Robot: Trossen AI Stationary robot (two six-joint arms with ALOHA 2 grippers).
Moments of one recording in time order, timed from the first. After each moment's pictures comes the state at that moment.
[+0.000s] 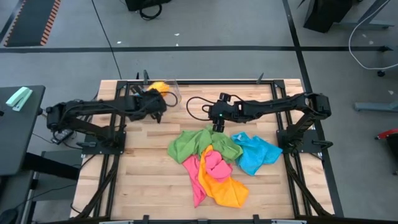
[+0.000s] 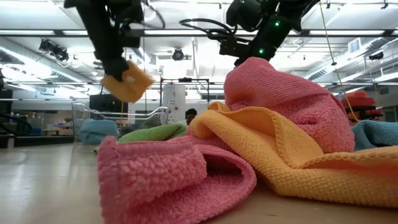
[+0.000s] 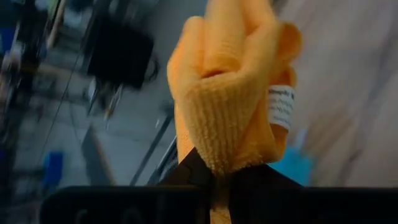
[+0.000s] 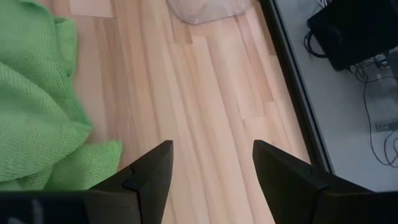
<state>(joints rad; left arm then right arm) 0.24 1.25 0.94 -0.87 -0.89 -0.11 -0.13 1.60 1.06 -0.34 0.43 -0.15</state>
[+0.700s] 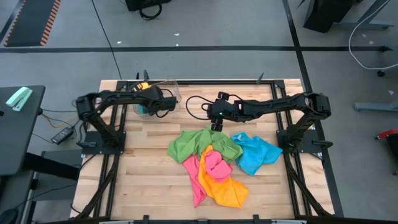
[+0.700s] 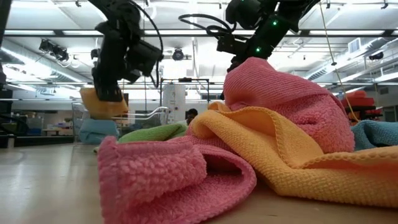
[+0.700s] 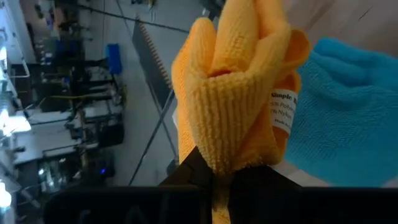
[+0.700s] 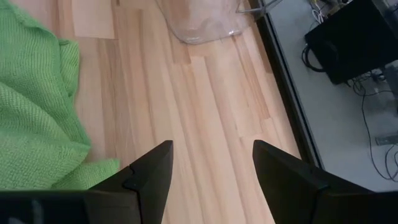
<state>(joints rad) 0.39 1.66 1.10 -1.35 -0.95 -0.52 -0.13 1.61 1.06 -0.28 0.42 -0.19</state>
